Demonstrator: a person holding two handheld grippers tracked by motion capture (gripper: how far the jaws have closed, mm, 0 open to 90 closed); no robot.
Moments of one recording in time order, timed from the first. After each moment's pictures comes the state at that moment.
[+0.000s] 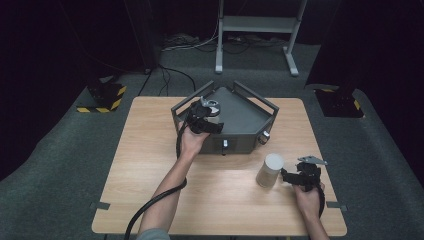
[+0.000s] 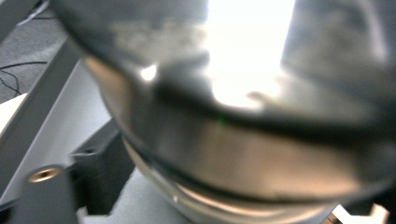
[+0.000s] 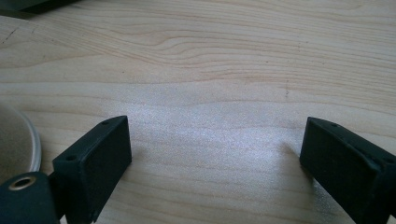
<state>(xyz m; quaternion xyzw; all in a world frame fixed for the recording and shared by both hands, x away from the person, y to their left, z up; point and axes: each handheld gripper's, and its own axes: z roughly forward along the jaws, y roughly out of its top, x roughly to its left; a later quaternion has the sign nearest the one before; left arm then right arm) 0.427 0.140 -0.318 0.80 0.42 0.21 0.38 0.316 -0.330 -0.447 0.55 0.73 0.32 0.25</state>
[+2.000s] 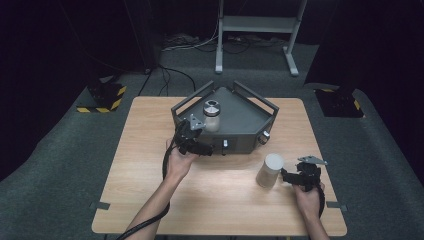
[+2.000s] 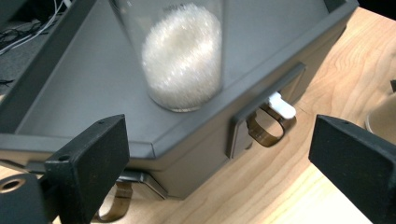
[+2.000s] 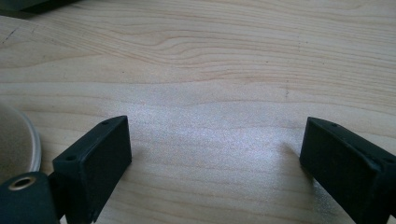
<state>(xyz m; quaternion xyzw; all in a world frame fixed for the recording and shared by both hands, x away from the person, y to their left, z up) 0.351 0.165 -0.325 0.81 0.39 0.22 0.38 0.317 -0.330 -0.446 0.55 0.73 0.32 0.25</state>
